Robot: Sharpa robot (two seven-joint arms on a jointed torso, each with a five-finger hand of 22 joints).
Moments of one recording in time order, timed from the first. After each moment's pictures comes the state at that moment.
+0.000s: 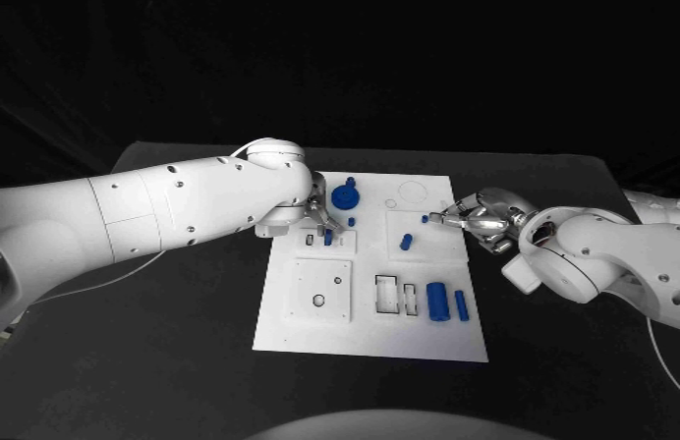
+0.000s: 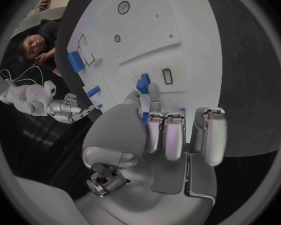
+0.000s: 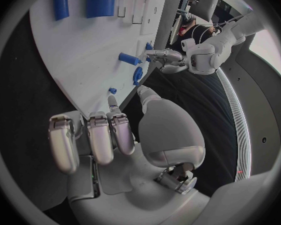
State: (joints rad) left arm 1.42 -0.46 -0.21 1.30 -1.08 0.22 -0.70; left_hand 1.19 0.07 -0.11 0.29 0.22 1.09 0.03 0.25 0.98 1.47 -0.03 1.57 1.31 1.46 -0.06 1.57 1.31 0.01 1.46 0.08 1.57 1.31; right arm 1.27 -1.05 -0.20 1.69 -0.68 -0.38 -0.20; right_hand 1.11 -0.02 0.07 0.21 0.36 0.79 0.19 0.15 0.25 1.47 0.12 1.57 1.31 1.46 0.06 1.57 1.31 0.01 1.46 0.16 1.57 1.31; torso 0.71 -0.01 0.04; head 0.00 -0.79
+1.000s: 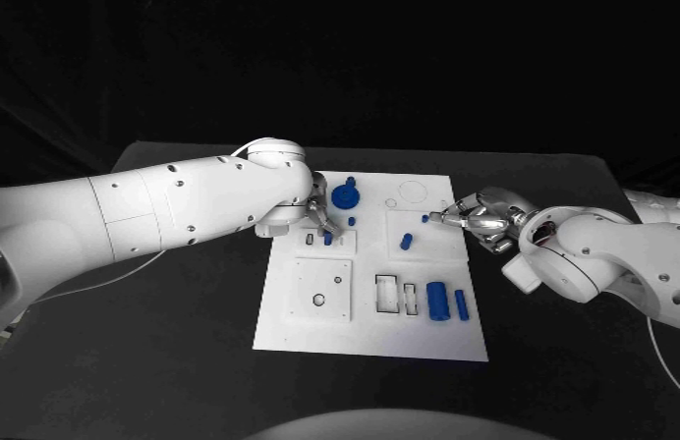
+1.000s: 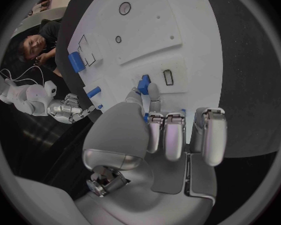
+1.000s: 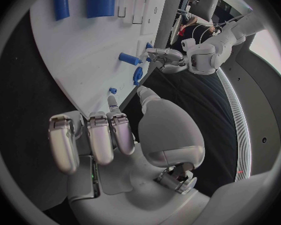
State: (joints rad) left arm 1.42 -0.46 -0.21 1.30 -1.07 0.22 -0.70; left_hand 1.31 0.07 -0.10 0.28 0.19 1.10 0.02 0.24 0.98 1.47 -0.03 1.57 1.31 1.46 -0.06 1.57 1.31 0.01 1.46 0.08 1.57 1.31; right arm 1.27 -1.05 -0.20 1.69 -0.69 -0.38 -0.20; right_hand 1.11 -0.01 0.07 0.21 0.35 0.79 0.19 0.15 0.25 1.47 0.12 1.57 1.31 1.46 0.06 1.57 1.31 0.01 1.46 0.16 1.57 1.31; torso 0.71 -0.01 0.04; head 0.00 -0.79
